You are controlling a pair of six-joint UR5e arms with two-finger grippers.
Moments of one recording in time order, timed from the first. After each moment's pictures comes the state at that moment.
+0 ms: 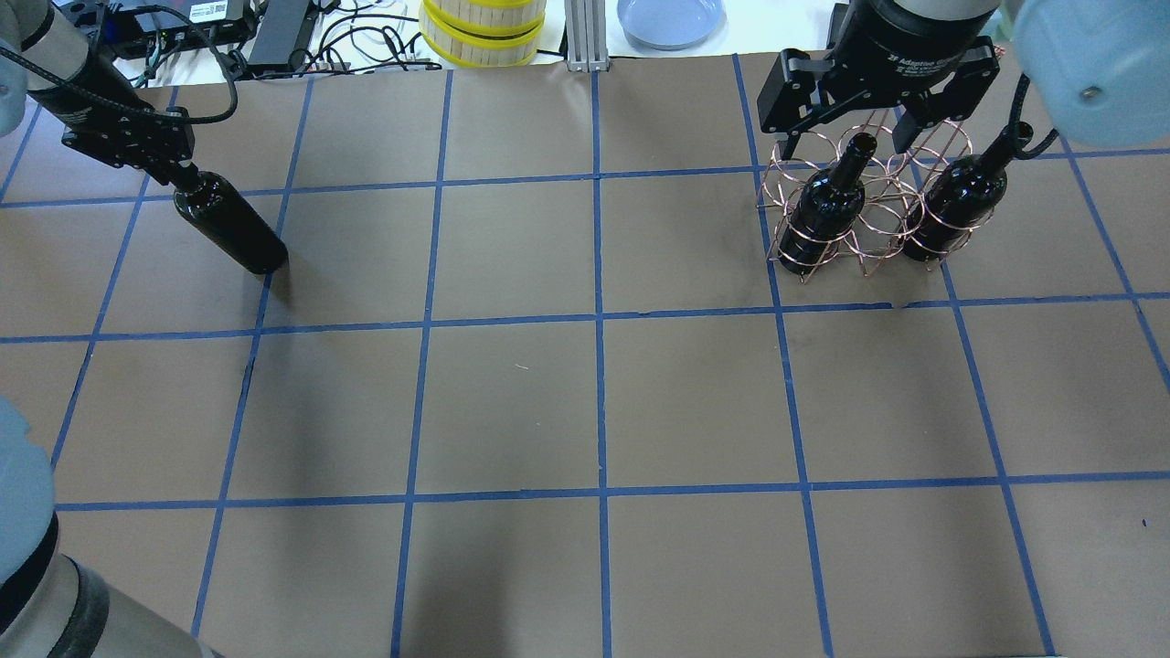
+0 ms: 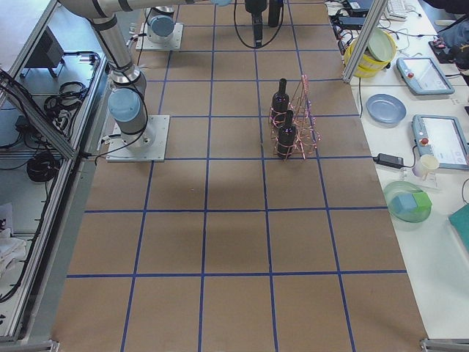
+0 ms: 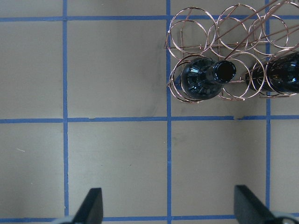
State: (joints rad) left arm -1.18 -1.97 -1.39 -1.31 1.53 0.32; right arm 1.64 -1.57 1.48 -1.62 -1.59 0.07
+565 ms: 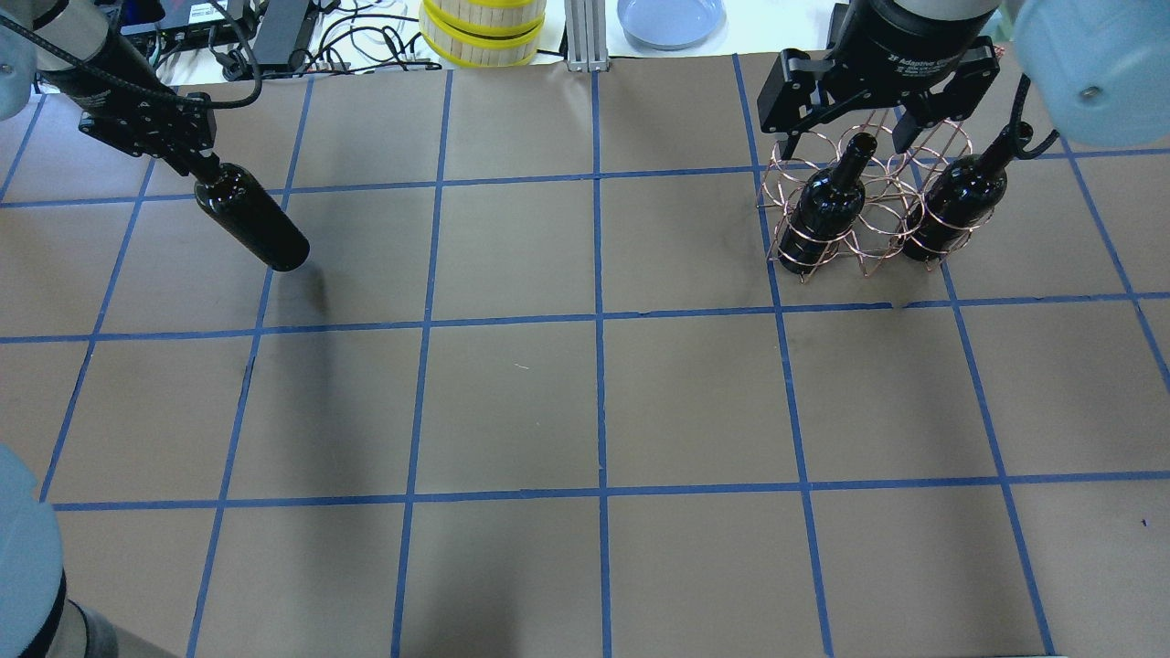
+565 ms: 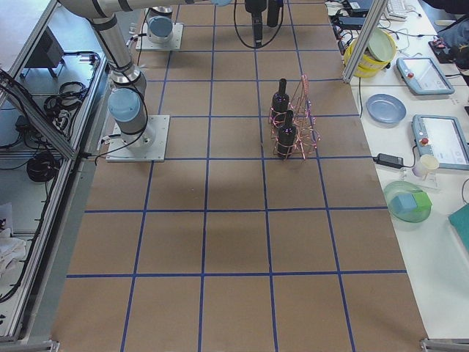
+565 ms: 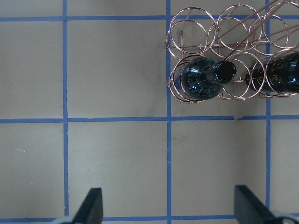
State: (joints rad) left arm -1.27 -1.89 -1.39 -1.40 1.53 0.24; right arm 1.64 -1.57 1.48 -1.62 -1.59 0.07
